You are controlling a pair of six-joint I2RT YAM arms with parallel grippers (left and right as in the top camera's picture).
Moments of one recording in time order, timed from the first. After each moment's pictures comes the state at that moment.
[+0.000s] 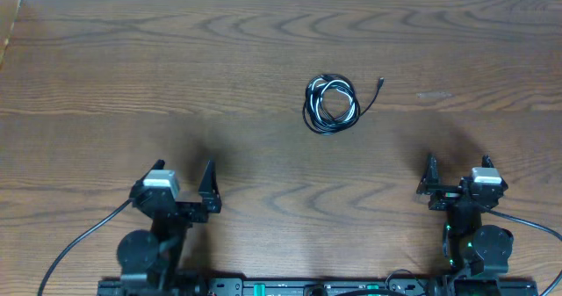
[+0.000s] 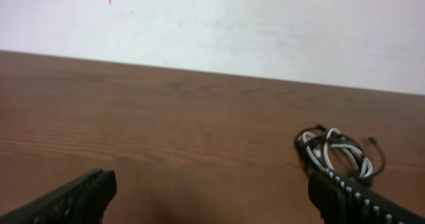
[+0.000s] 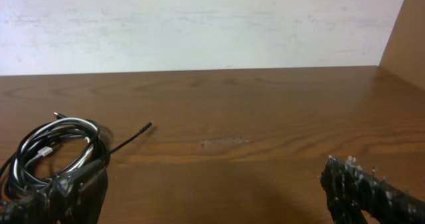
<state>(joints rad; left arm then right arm) 0.00 0.04 0.30 -0.41 0.13 -0.15 0.00 0.01 0.01 -0.07 0.05 0.03</state>
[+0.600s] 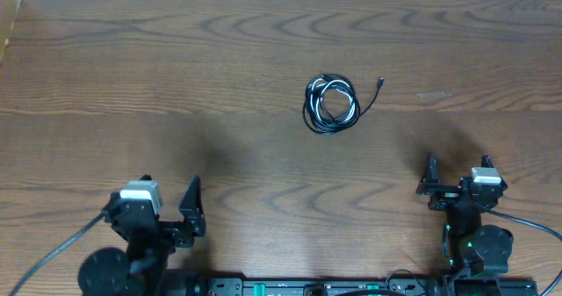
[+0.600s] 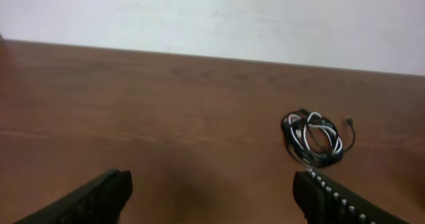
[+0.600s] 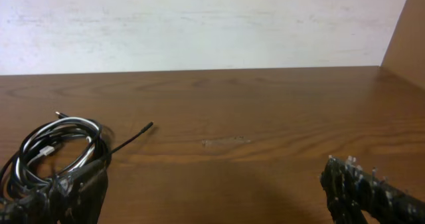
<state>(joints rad) 0.00 0.23 0.76 -0.83 0.13 -0.11 0.00 0.01 0.01 -0.07 0.05 0.03</state>
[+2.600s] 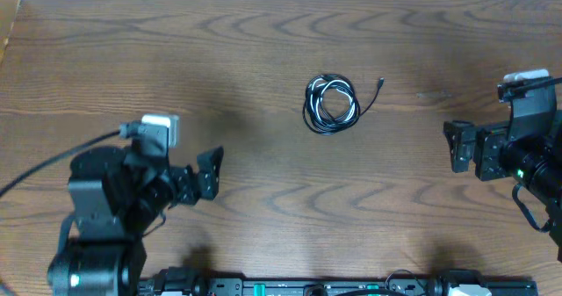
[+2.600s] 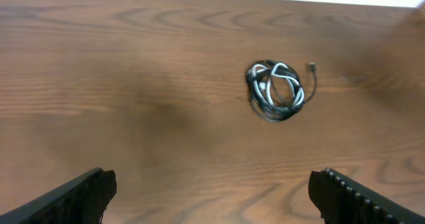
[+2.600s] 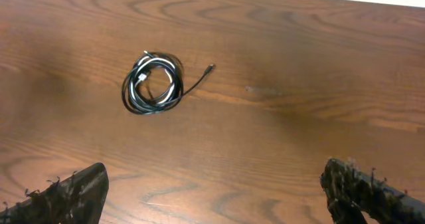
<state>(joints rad) 0.00 0.76 1.09 -0.97 0.34 -0.04 0.00 1.02 1.53 -1.25 -0.15 -0.09</state>
